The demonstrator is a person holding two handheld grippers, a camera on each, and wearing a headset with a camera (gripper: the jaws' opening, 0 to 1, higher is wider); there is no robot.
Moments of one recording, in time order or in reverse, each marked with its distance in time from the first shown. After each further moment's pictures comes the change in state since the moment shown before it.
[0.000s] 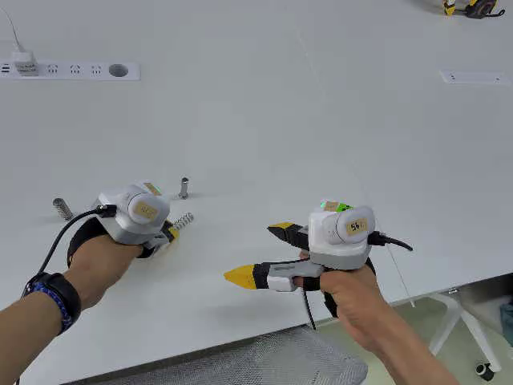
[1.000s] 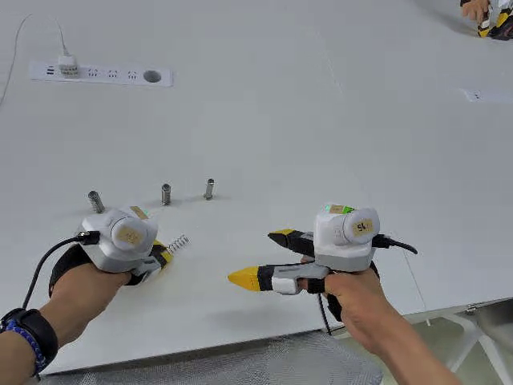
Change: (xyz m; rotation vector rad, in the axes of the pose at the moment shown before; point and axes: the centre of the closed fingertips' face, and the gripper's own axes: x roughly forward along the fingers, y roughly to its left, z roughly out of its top) left arm -0.050 -0.006 -0.047 -0.077 -0.011 0.014; right arm 0.017 0.030 0.008 0.005 -0.001 0.086
